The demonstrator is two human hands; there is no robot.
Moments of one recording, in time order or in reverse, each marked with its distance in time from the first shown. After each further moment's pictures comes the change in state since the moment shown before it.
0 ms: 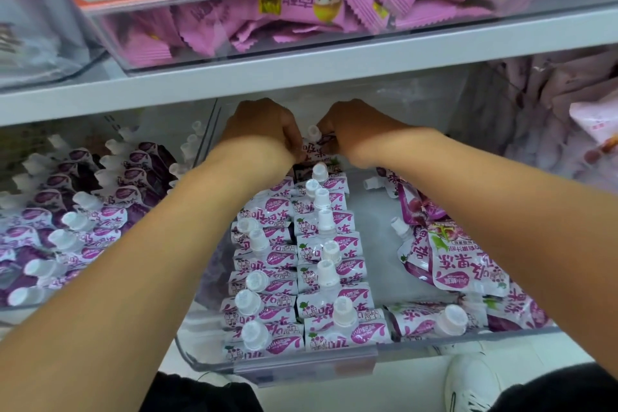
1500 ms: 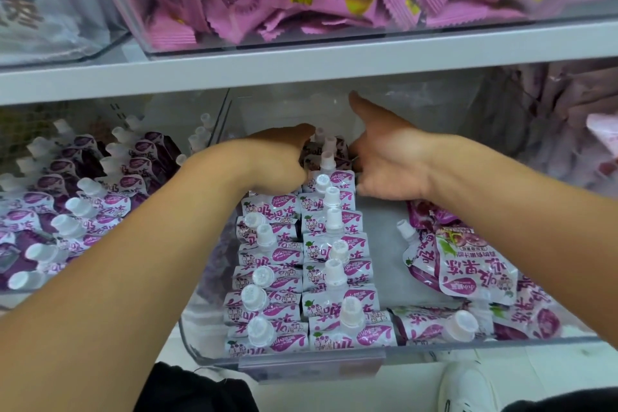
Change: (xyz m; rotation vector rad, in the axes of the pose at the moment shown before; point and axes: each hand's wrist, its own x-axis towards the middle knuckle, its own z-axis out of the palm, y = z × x) left_hand -0.003 -0.008 0.001 0.221 -0.378 0.107; right_hand -0.032 -0.005 0.005 1.718 -0.433 0.425
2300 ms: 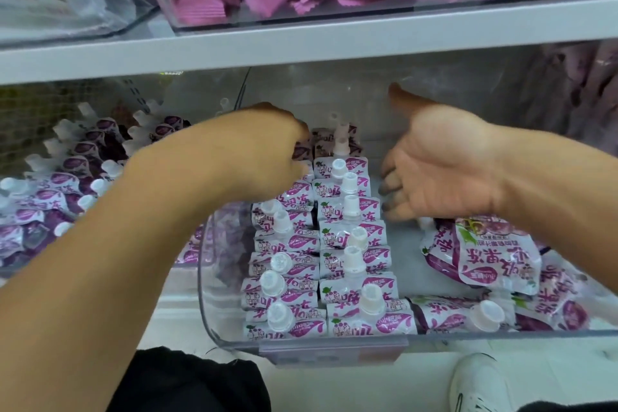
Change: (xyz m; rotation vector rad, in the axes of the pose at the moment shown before) left_hand -0.046 -0.015 -0.013 0.290 0.088 0.033; right_hand -0.042 0.004 0.013 -0.286 0.109 0.122
